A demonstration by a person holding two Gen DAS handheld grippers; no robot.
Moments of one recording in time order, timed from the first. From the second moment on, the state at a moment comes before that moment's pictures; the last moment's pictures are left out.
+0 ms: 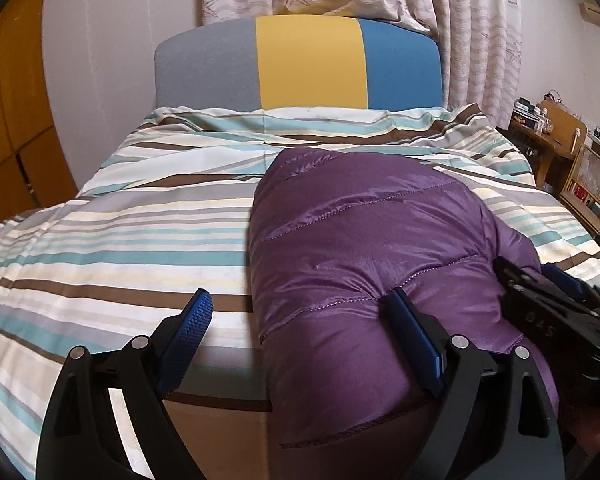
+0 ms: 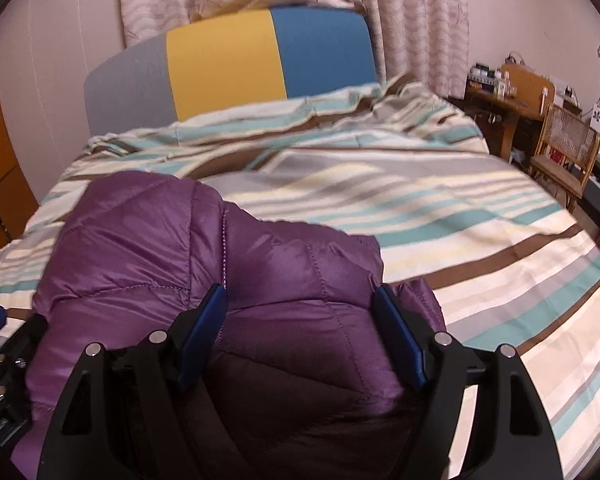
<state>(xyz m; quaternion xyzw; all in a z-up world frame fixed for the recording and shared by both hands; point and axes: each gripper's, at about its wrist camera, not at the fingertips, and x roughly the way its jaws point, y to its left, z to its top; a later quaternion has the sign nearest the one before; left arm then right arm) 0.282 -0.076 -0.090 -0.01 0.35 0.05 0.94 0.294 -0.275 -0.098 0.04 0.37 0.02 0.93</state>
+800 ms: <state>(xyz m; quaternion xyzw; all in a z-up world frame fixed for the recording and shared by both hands) 0.365 -0.085 -0.106 -0.01 0.44 0.12 0.89 0.291 -0.289 -0.104 0.08 0.38 0.02 0.92</state>
